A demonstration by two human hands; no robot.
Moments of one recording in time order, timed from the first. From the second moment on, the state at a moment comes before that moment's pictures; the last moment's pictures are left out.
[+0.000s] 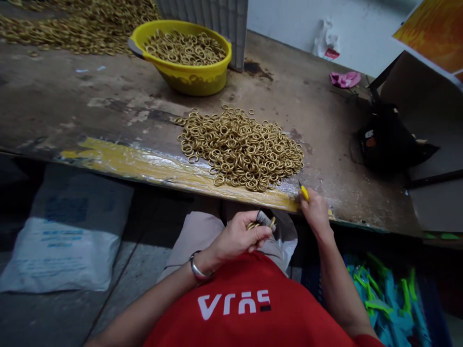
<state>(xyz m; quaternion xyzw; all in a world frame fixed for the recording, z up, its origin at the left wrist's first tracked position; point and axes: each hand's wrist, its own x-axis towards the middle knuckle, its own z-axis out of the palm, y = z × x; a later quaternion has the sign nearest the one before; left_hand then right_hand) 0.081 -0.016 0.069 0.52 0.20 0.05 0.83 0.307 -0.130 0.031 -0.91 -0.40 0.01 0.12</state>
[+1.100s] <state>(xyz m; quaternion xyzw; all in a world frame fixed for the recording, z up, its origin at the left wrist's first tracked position) 0.084 -0.010 0.023 0.75 0.25 0.35 0.50 0.227 -0.091 0.062 -0.54 -0.09 0.56 0.62</state>
